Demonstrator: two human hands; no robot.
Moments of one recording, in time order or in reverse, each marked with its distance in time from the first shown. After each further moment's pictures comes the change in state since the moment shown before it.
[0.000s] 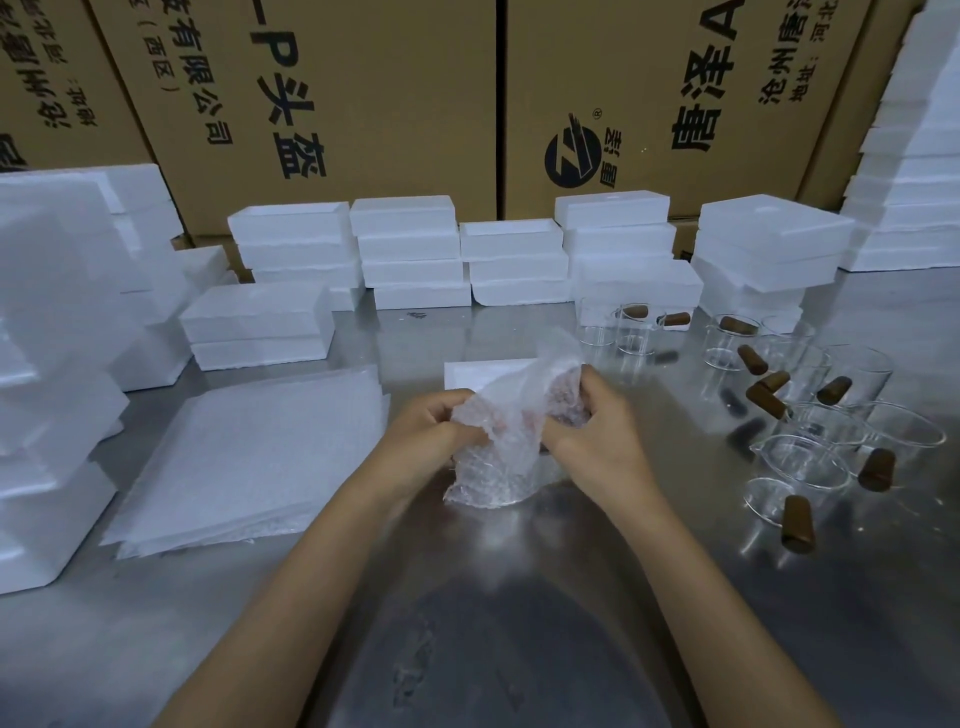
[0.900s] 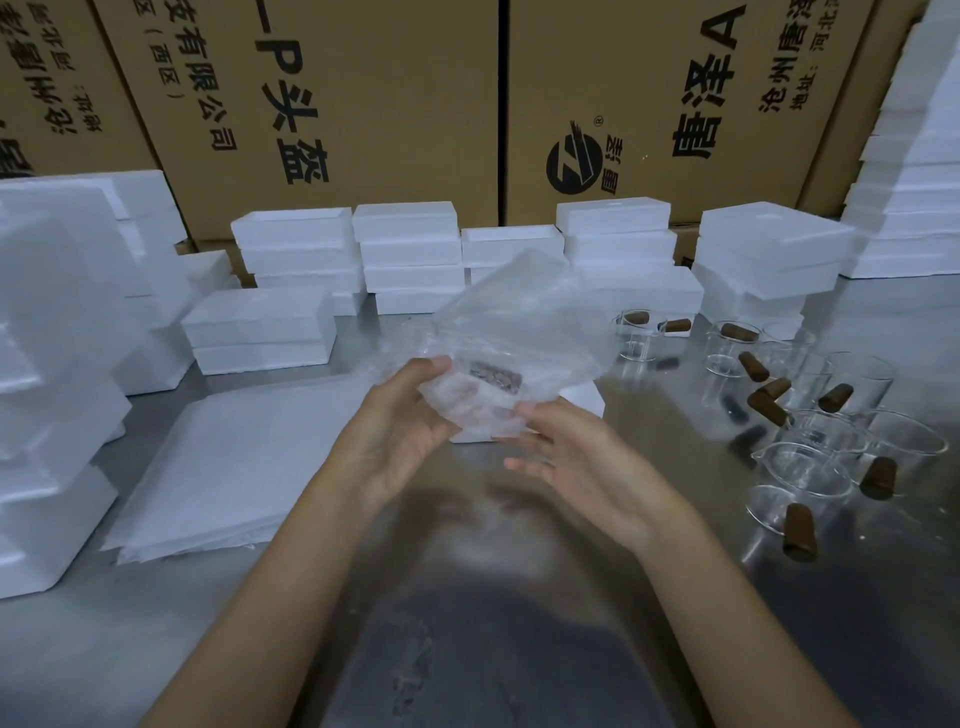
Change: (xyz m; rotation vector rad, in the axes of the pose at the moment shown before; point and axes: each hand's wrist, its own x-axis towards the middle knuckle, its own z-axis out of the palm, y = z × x) left_hand 0.003 0.019 -0.018 -0.711 0.006 0.017; right_hand -0.008 -0.022 -0.005 0.700 -0.441 0.412
